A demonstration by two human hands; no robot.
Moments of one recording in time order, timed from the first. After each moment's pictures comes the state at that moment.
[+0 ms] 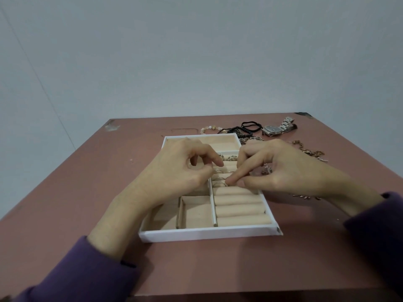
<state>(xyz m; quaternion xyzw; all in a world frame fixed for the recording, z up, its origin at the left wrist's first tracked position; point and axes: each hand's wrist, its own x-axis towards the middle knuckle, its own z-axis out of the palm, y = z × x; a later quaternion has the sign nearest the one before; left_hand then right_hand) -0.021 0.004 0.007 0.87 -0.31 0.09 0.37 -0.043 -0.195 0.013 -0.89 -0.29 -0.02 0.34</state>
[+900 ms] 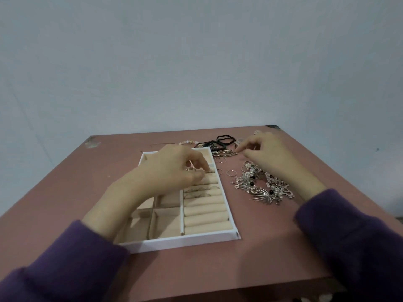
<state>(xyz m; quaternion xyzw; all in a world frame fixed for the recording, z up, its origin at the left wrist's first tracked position) -0.010 -0.027 0.033 0.92 -0.32 0.02 0.22 -0.004 -0.244 0.009 -0.93 0.00 -0.18 0.34</state>
